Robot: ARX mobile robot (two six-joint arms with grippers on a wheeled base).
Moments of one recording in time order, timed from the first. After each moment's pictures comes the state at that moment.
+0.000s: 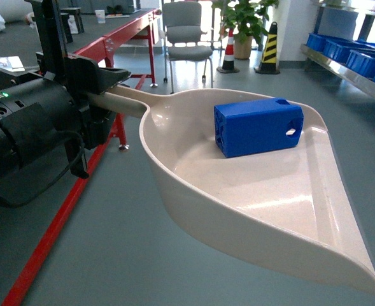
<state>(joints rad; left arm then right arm) -0.28 1.86 0.66 1.27 0.13 -1.44 0.00 0.50 0.11 0.38 0.00 -0.01</state>
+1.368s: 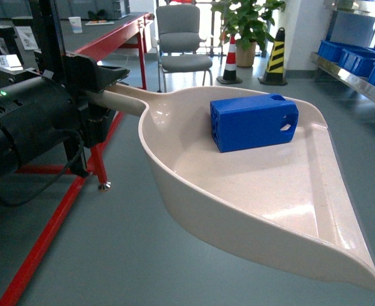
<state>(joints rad) -0.28 1.86 0.65 1.28 0.13 -1.44 0.00 0.50 0.11 0.38 0.00 -0.01</state>
